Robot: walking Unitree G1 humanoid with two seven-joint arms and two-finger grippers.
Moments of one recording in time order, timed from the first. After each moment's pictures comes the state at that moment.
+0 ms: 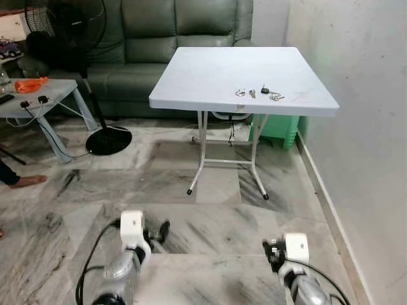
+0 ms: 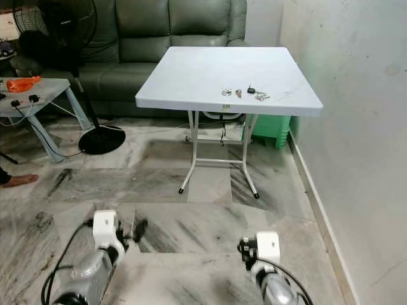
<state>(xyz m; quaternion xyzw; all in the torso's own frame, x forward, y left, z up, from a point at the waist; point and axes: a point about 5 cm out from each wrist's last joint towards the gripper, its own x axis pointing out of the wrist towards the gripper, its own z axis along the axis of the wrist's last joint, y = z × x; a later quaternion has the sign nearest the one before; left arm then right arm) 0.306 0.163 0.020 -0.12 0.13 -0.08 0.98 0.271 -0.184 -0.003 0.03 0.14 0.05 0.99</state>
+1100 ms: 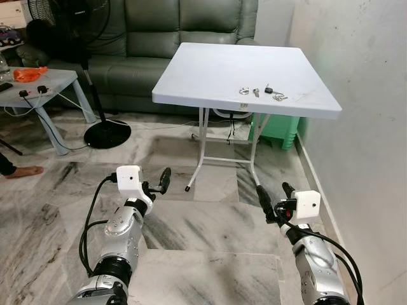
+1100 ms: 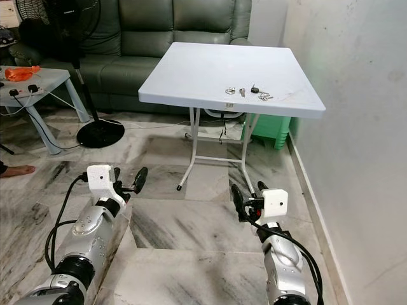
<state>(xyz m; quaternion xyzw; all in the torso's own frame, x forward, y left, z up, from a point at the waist) 0.346 0.153 0.085 -0.11 0.01 -0.08 0.99 0.303 -0.179 0.071 0.04 -0.04 0.09 0.99</state>
